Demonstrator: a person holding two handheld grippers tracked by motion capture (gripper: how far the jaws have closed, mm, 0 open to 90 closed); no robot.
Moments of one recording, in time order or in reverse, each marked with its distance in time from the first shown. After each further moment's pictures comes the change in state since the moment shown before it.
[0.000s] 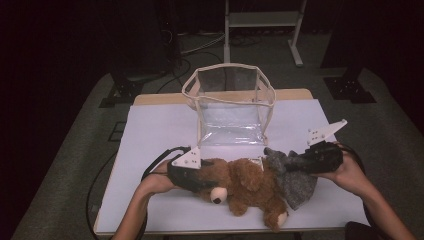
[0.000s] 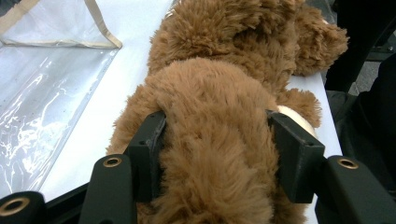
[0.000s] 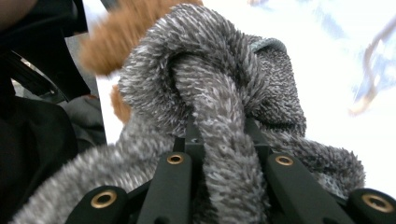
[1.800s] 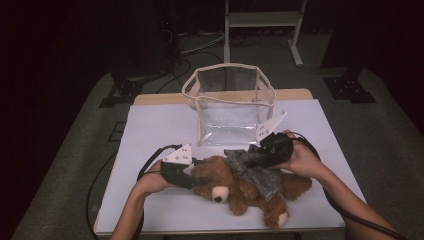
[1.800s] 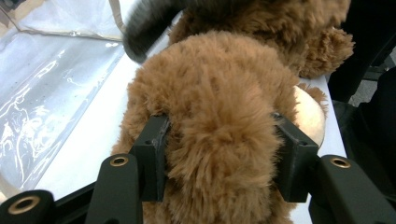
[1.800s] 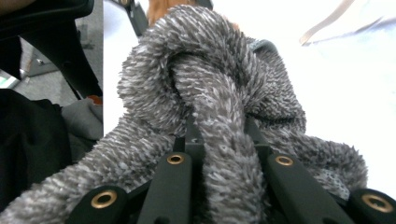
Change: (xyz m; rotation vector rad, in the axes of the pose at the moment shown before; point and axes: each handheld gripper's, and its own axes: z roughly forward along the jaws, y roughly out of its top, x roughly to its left) left arm 0.010 -0.018 -0.010 -0.051 0.006 -0.078; right arm 0.022 0.083 0.076 0.118 0.076 -0.179
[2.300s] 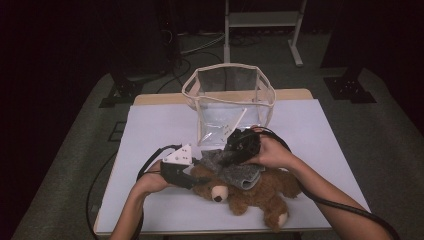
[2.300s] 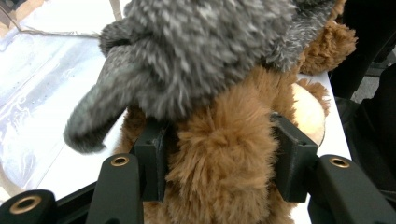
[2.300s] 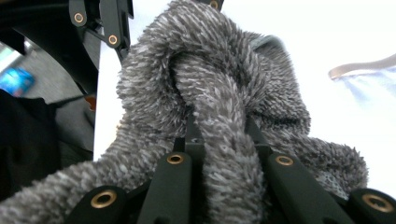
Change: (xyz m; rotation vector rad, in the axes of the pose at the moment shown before) left arm 0.000 -0.002 0.000 -0.003 0.001 0.009; right arm -0.005 0.052 0.056 0.100 0.068 -0.067
